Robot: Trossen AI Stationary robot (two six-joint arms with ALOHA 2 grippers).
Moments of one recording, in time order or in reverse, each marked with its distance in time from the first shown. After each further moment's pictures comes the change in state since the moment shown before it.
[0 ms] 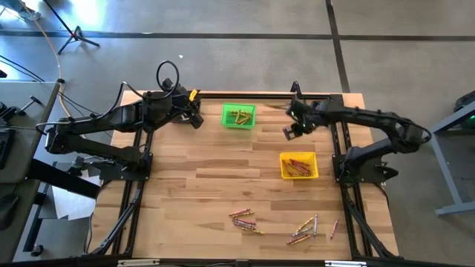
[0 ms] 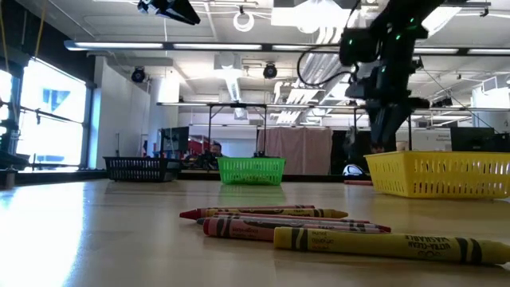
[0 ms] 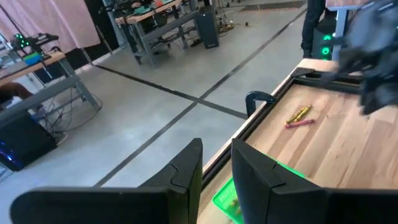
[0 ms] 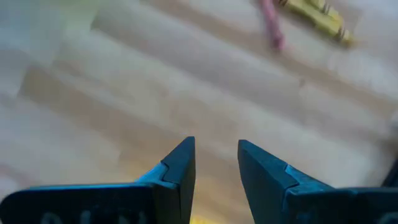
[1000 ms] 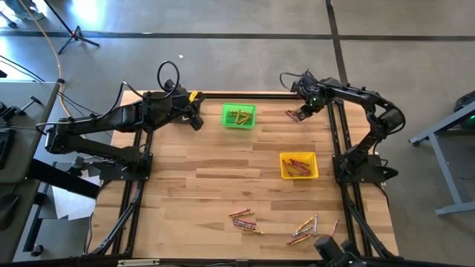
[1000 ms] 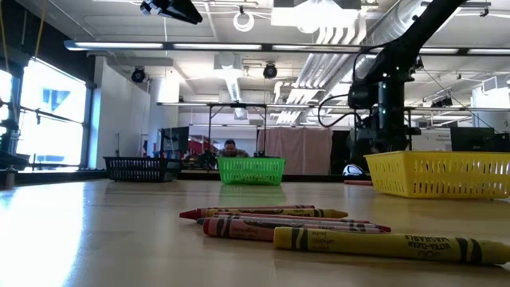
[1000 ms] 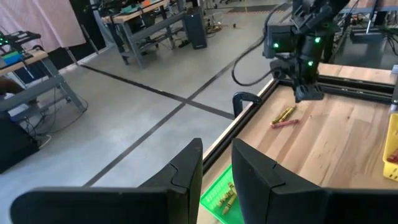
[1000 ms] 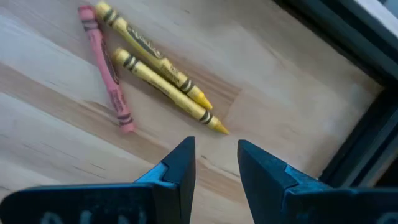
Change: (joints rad) left arm -0.001 0.000 0.000 0.000 0.052 -0.009; right arm -0.496 0.288 0.063 0.137 -0.003 -0.617
